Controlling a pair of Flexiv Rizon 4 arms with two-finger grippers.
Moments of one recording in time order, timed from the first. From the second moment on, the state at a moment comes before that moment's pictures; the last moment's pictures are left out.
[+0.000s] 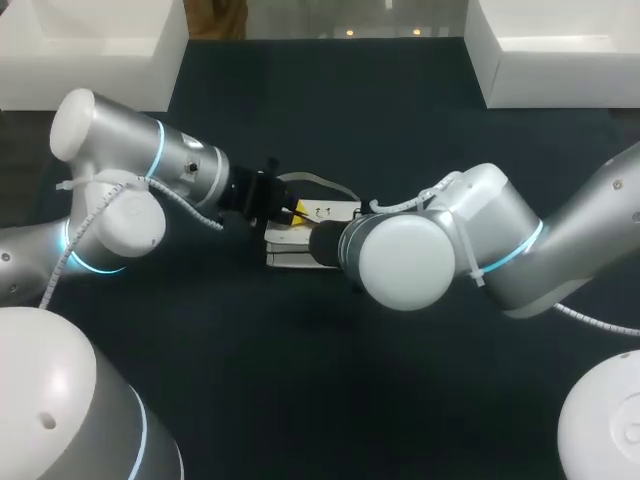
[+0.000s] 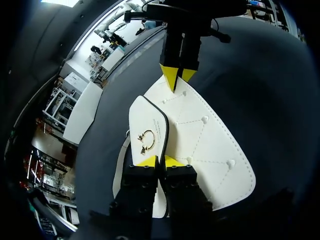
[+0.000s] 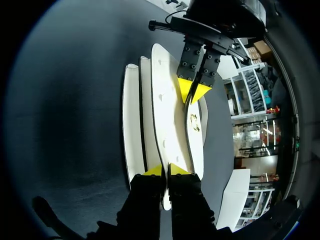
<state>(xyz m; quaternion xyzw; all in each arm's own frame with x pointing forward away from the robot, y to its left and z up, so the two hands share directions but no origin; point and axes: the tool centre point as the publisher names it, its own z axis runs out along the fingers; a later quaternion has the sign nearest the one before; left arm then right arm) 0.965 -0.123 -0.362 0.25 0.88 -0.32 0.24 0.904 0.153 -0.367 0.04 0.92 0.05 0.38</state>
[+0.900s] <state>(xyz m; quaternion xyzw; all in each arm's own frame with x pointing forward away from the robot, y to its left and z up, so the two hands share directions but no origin) 0.958 -0.131 -0.346 0.27 0.86 -0.34 0.28 0.903 0.153 -0.367 0.04 0.92 0.05 0.38</state>
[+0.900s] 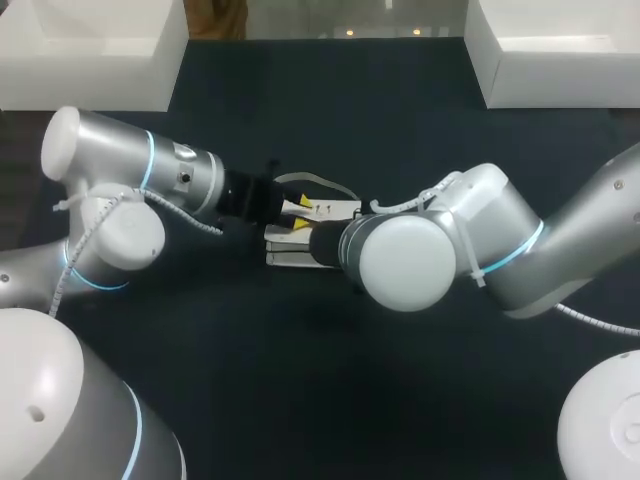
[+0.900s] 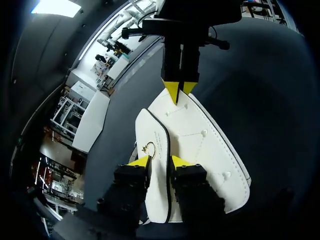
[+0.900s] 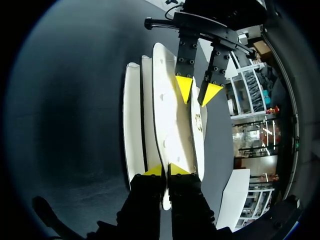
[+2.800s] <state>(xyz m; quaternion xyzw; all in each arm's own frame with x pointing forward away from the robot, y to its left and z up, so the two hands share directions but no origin) 0.954 -0.105 -0.310 0.15 0.88 -0.36 0.25 0.890 0.149 -0.332 0.03 0.93 0.07 0.37</state>
